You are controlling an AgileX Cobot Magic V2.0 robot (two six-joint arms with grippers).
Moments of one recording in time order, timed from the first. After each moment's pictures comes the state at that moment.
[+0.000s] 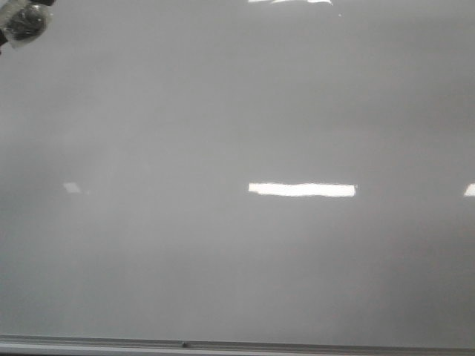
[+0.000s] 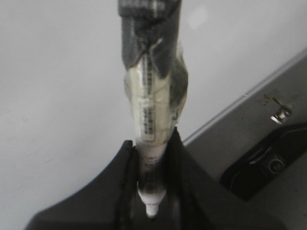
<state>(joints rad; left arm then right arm) -0.34 1.25 -1.14 -0.14 1.02 0.51 0.01 0.82 -0.89 0.21 0.96 -0.23</state>
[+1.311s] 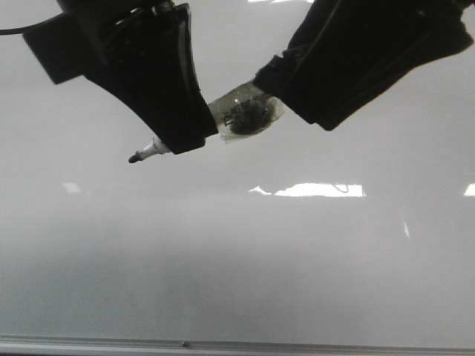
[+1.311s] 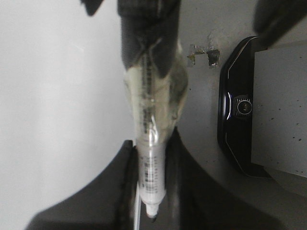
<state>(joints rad) -0.80 1.51 -1.28 -0.19 1.03 0.84 0.57 1.22 -0.97 0.54 0.77 -1.02</state>
